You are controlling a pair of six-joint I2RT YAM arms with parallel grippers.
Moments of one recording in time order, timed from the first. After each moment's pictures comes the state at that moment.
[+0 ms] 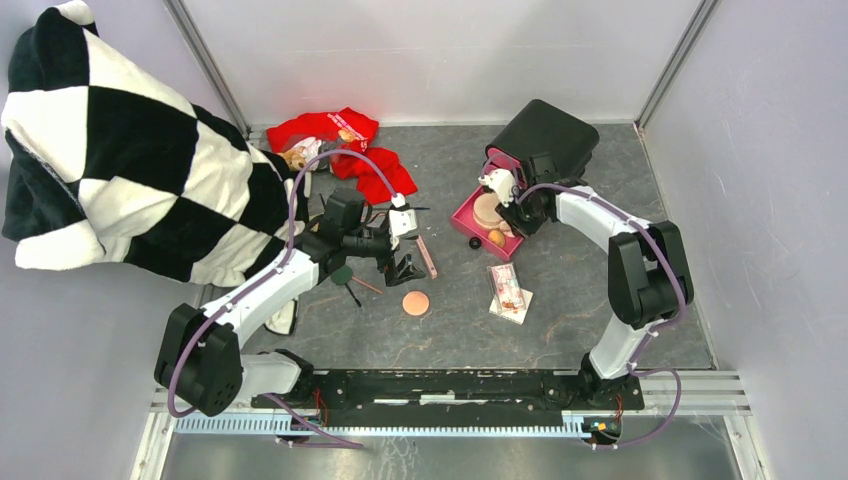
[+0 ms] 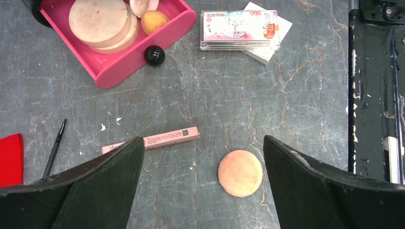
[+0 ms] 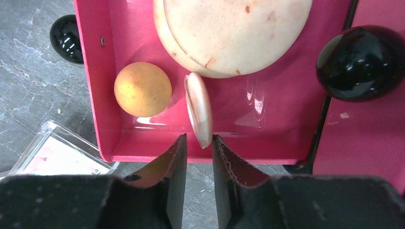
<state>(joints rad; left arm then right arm) -0.49 1.27 0.82 -0.18 0.79 0.54 0.29 1.75 1.20 -0.55 -0.20 -0.60</state>
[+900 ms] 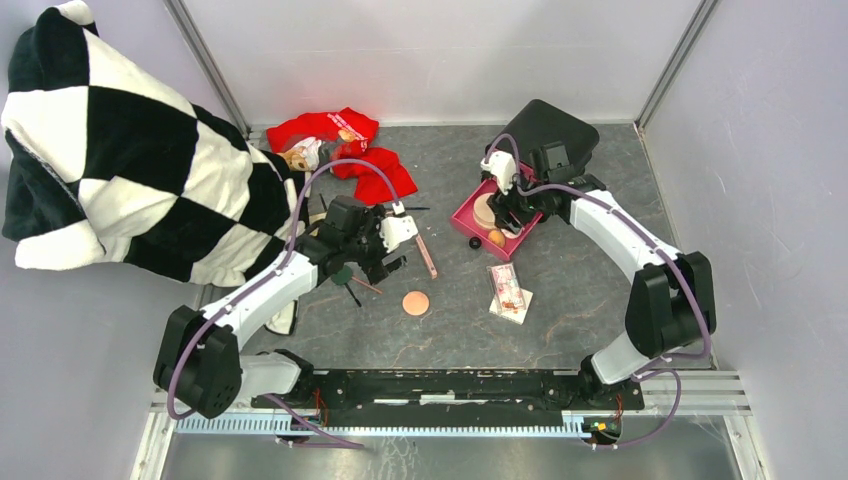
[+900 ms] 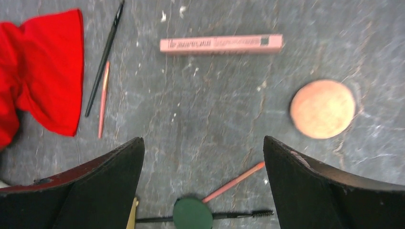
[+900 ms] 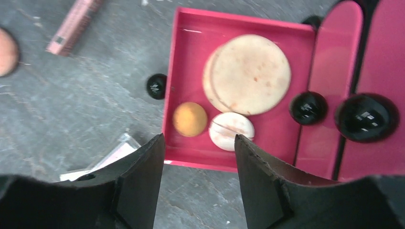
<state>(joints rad) -0.49 1.25 0.80 -0.31 0.34 0.65 0.31 1.59 1.22 -0.53 -0.38 -0.58</state>
